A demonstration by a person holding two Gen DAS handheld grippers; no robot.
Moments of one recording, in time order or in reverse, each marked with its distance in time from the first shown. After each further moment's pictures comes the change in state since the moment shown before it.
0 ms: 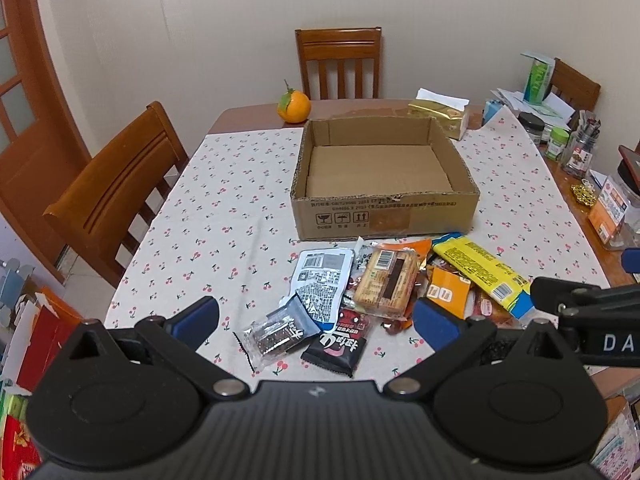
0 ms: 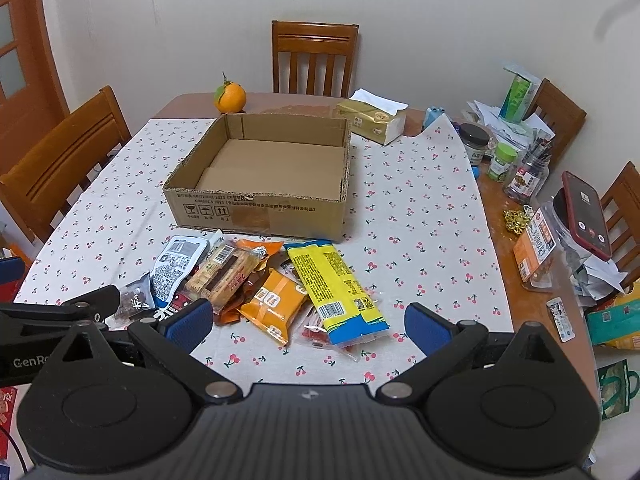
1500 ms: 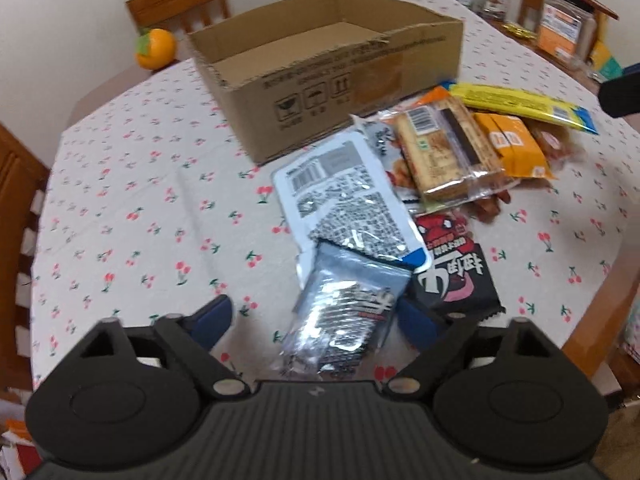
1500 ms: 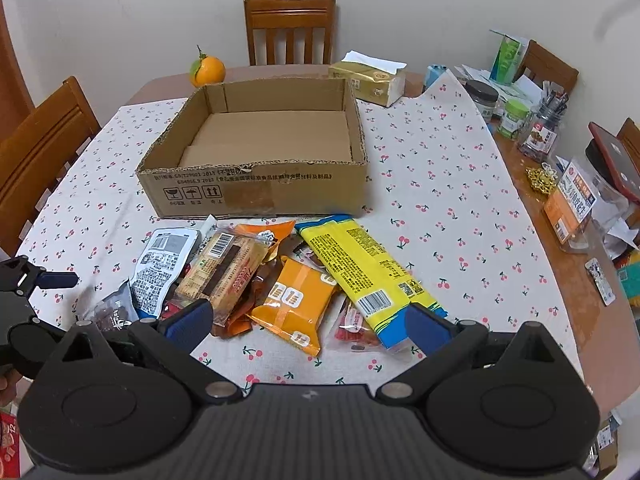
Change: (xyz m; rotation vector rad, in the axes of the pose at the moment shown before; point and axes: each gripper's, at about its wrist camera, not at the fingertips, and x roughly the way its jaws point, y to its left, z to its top) left arm 0.174 0.065 -0.035 0.473 0.136 -0.327; right arm 0.084 0.030 -0.009 0.105 0.058 -0.038
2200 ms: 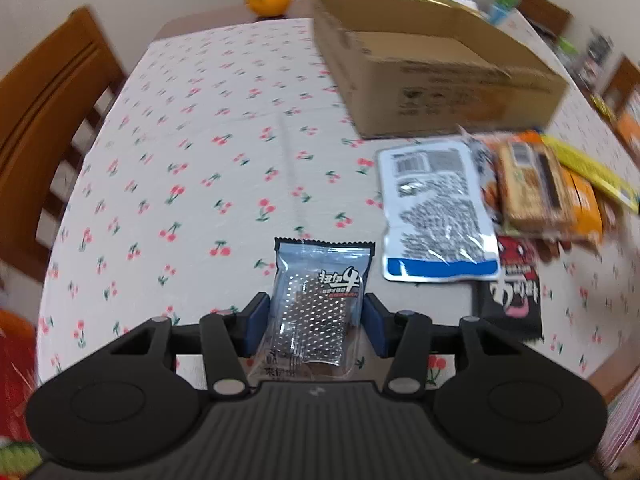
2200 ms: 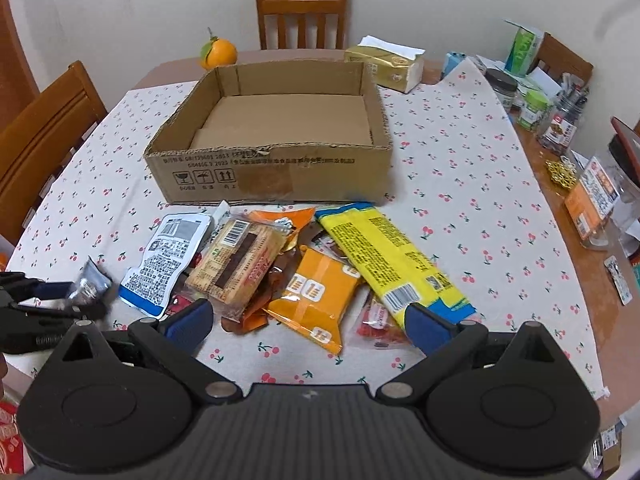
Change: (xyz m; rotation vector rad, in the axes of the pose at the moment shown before) left arm -0.008 0.046 -0.026 -0.379 0.026 0.078; right arm 0.022 0.016 0.002 -0.030 0.041 0.036
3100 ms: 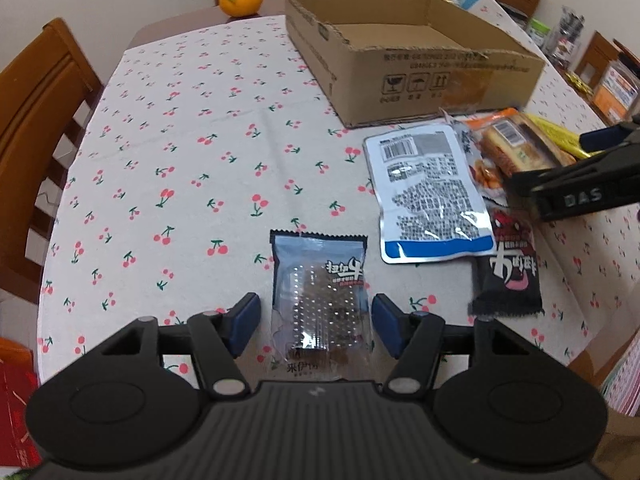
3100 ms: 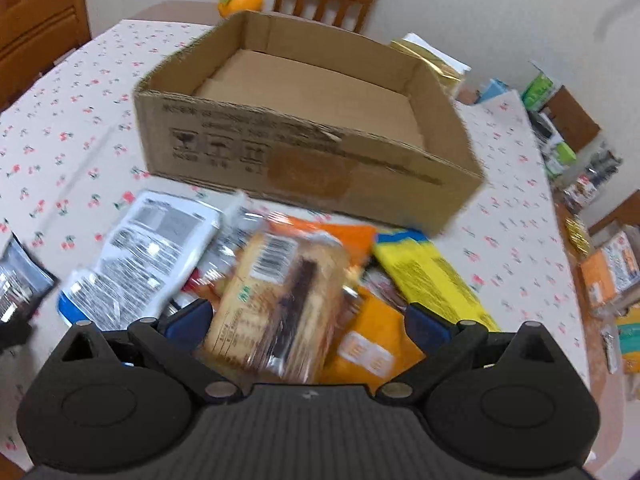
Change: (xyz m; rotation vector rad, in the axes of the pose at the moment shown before) left arm -0.001 0.006 -0.003 0.131 0.013 -0.052; right arm 0.090 0.068 0.015 -0.181 0.045 -0.212
